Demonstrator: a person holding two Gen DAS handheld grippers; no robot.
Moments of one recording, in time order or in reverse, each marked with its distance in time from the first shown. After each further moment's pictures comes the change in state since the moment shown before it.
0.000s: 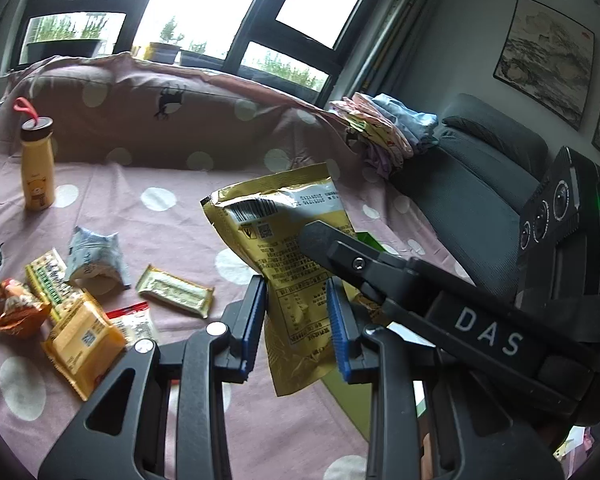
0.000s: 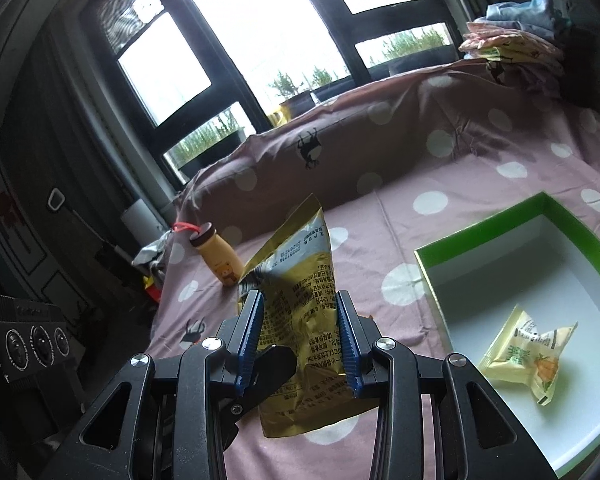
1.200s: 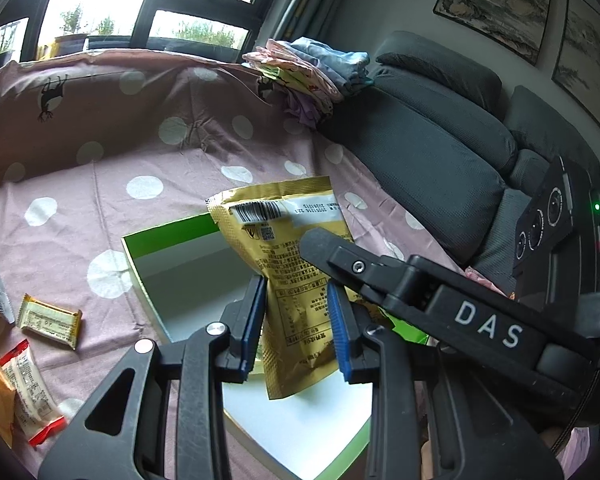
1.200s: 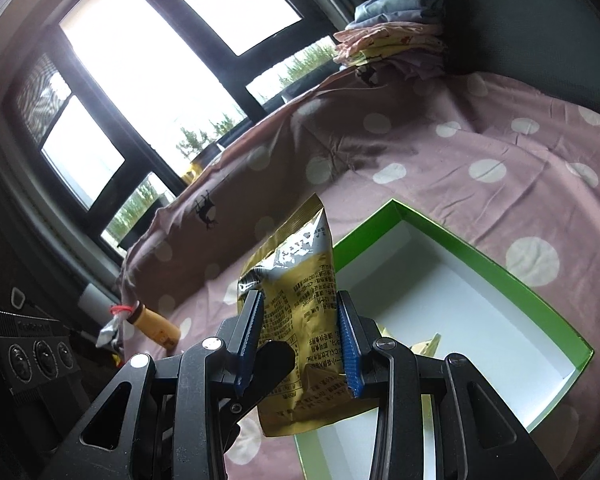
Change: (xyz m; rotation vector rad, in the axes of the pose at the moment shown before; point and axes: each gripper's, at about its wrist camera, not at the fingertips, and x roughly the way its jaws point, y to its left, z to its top) left arm 0.098 -0.097 0.004 0.160 0.175 -0.176; right arm -0.058 -0.117 0.017 0.279 -0.110 -0.179
